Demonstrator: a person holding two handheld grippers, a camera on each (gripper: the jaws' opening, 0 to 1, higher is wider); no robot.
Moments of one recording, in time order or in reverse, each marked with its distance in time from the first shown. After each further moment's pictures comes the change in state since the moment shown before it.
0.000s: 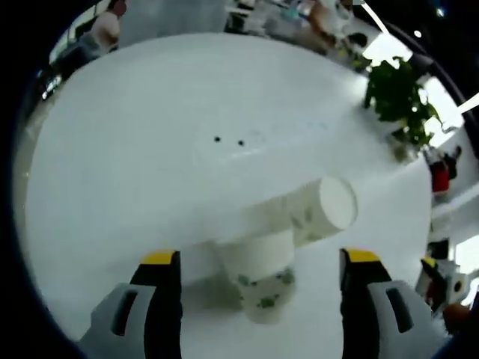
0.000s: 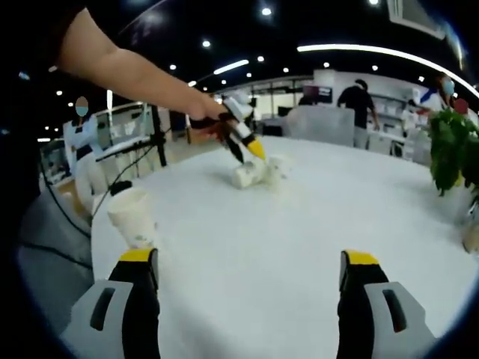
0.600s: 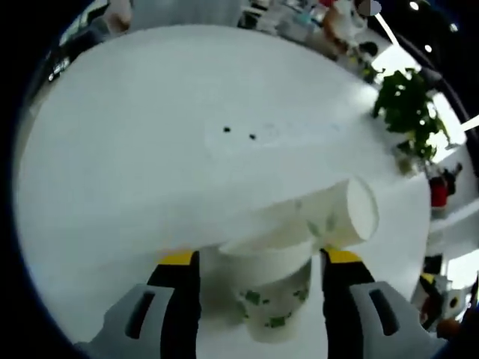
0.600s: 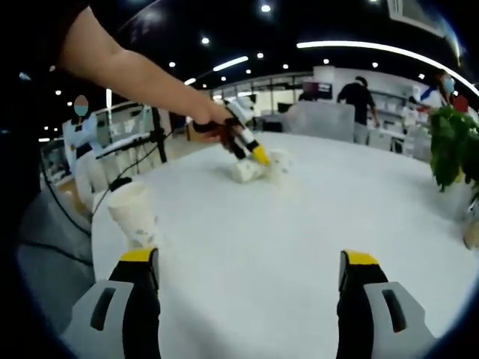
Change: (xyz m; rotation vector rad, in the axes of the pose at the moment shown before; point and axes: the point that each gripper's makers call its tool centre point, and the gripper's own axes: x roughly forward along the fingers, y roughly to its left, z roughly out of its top) left arm 0.017 0.005 -0.002 -0.078 -0.014 -0.027; right arm -0.001 0.003 -0.010 0.003 0.026 0.002
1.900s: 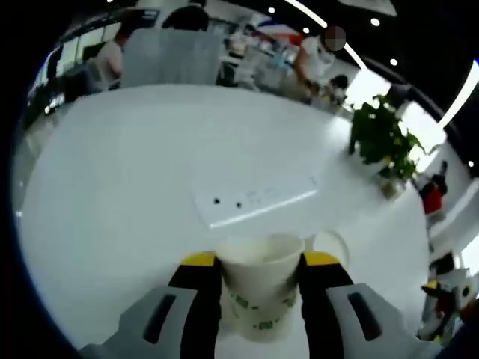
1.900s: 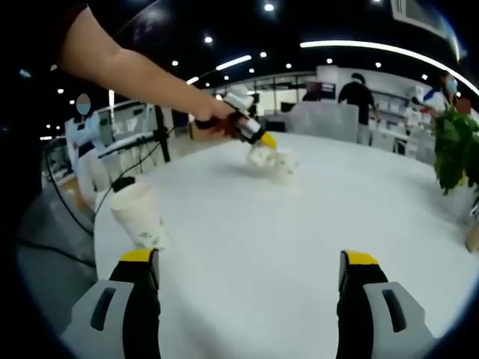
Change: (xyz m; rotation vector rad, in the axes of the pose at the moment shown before) left arm -0.044 -0.008 0.076 0.180 -0.432 -0.032; right arm 0.005 0.009 0.008 -0.014 -0.001 0.016
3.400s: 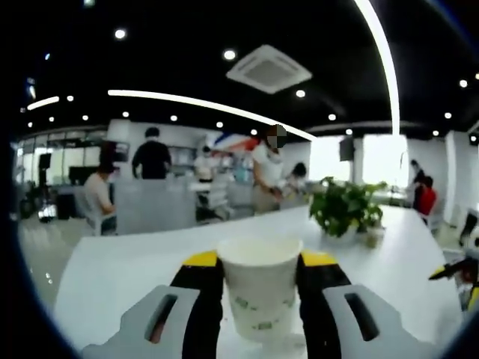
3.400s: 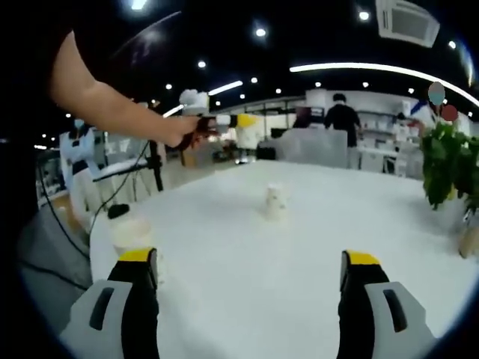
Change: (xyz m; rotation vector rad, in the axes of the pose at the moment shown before) left arm -0.115 -0.052 0.093 0.293 -0.566 -0.109; right arm -0.009 -0.002 0.039 0.009 -0.163 -0.054
